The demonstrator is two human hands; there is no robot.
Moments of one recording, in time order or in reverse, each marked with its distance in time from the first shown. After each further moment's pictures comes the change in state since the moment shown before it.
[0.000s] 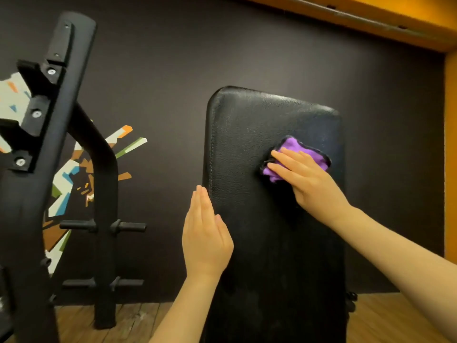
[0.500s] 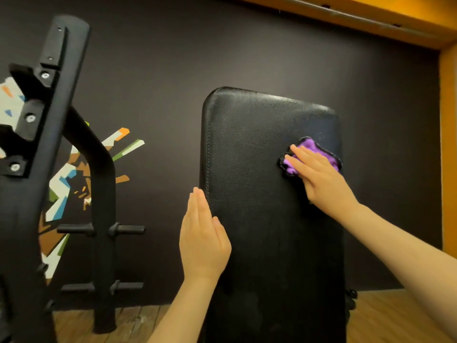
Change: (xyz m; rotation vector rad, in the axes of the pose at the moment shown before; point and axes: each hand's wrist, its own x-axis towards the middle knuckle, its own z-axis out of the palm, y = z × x) left_hand -0.001 -0.002 0.001 -0.003 0.010 0.009; right_hand -0.020 0.034 0.011 -0.074 -0.007 0.185
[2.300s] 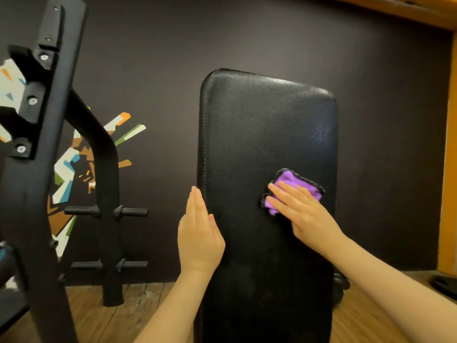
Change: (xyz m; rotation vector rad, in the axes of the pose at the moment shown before) left_hand -0.032 -0.002 -0.008 0.029 -0.088 -0.077; right_hand -0.079 -0.055 0.007 -0.020 -0.159 -0.158
